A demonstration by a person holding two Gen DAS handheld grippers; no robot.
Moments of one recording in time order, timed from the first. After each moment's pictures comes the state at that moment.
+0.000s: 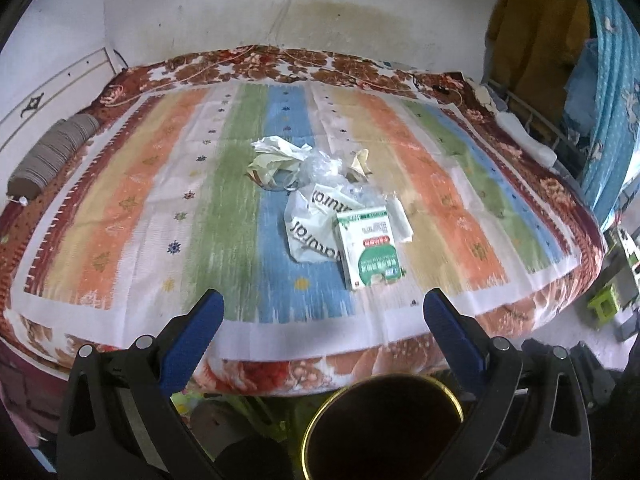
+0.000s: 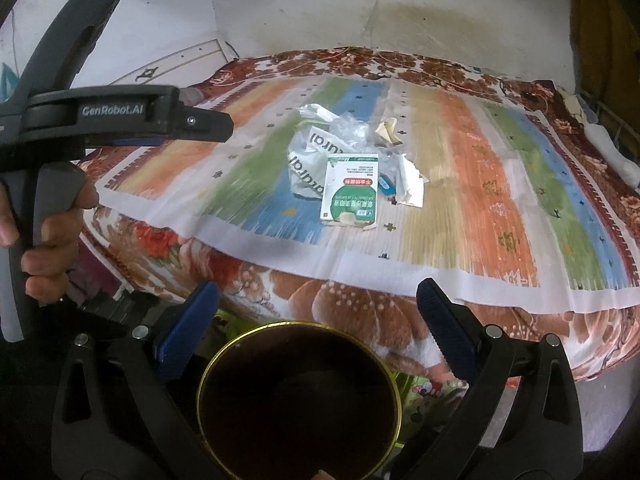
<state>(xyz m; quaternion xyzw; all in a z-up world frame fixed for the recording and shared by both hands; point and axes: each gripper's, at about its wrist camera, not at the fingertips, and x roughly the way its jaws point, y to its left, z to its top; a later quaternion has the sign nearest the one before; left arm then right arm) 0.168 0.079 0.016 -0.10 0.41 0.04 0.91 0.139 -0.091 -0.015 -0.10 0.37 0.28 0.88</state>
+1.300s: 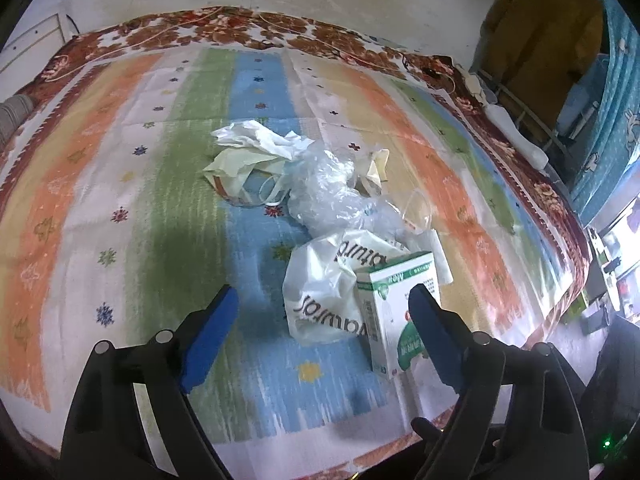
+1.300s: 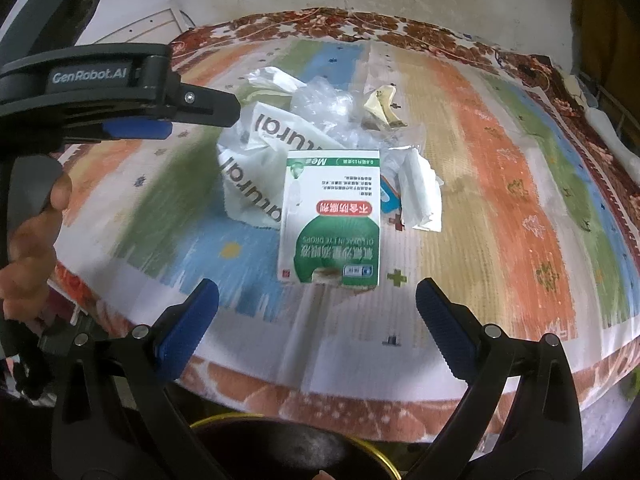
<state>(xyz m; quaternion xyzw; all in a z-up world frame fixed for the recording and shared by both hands) 0.301 0.140 -0.055 -0.14 0.44 -0.05 0.88 0.268 -0.014 -0.084 -0.12 0.43 0.21 0.87</state>
